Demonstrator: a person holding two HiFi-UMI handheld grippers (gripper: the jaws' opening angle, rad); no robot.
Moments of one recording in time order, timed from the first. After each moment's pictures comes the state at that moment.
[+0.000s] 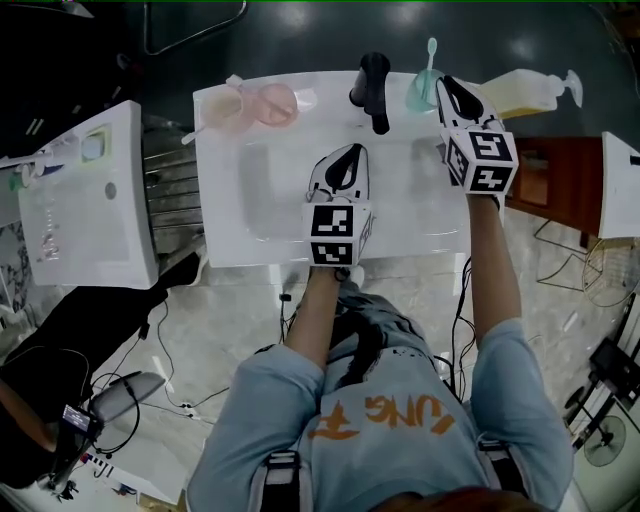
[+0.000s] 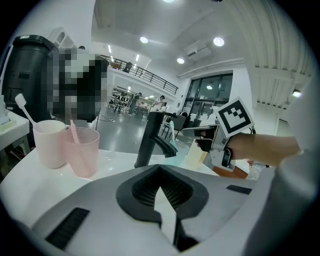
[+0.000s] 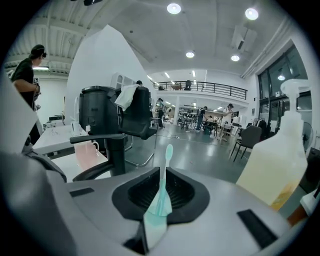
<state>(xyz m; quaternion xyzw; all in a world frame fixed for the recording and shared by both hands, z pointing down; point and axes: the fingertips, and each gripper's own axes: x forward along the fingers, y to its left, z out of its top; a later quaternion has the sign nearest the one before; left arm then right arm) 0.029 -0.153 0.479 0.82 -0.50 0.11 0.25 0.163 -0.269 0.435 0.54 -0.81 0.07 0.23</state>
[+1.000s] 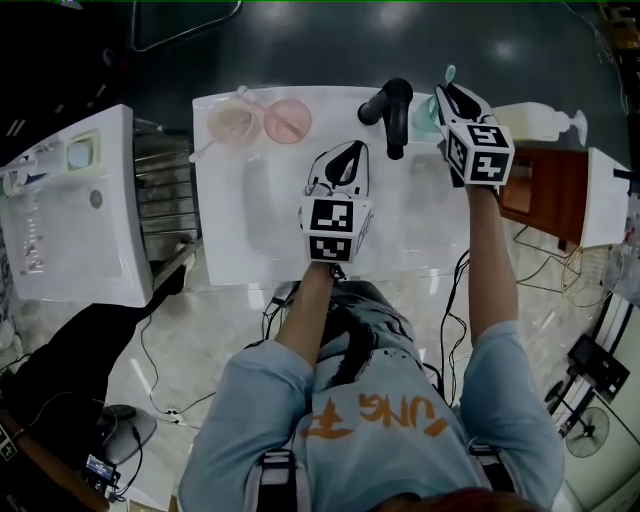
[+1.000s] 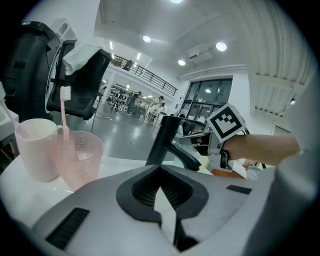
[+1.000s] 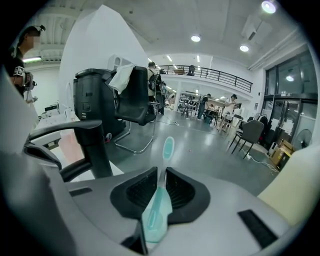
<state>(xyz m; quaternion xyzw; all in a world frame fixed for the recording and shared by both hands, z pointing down) 0.008 -0.198 0.482 0.84 -0.47 0.09 0.27 0.152 -0.316 0.465 0.53 -0.78 0.11 0.31</state>
